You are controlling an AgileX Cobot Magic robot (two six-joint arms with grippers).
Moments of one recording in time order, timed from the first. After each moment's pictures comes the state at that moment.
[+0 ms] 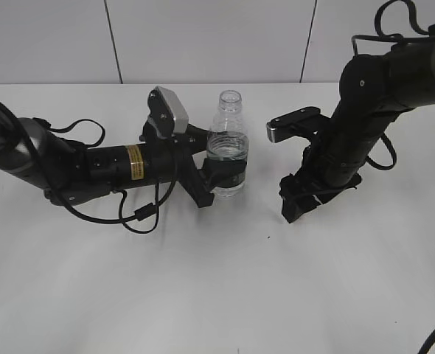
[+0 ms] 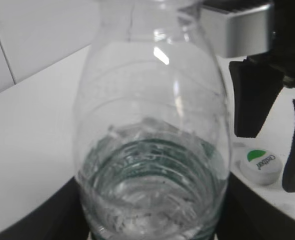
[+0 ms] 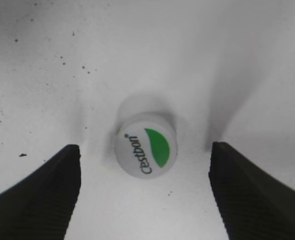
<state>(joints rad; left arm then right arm) -0.39 2.30 -1.12 0.94 -1.02 -0.33 0.39 2.05 -1.23 0.20 0.66 -0.43</state>
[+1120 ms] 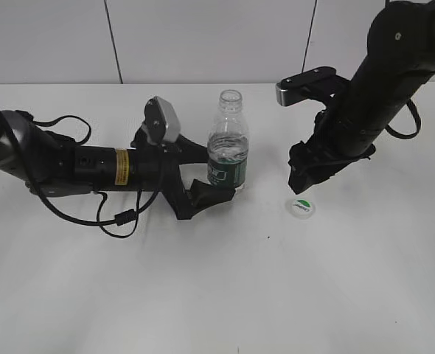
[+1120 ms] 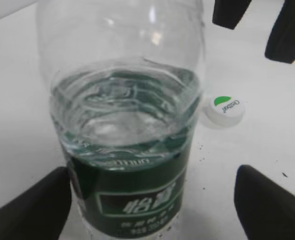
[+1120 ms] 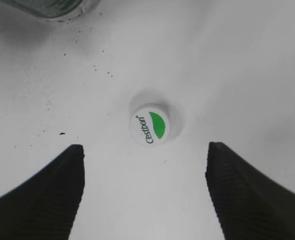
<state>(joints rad) -0.33 2.28 -1.12 1.19 -0.95 -0.51 0.39 1.89 -1.23 0.20 0.73 -0.43</state>
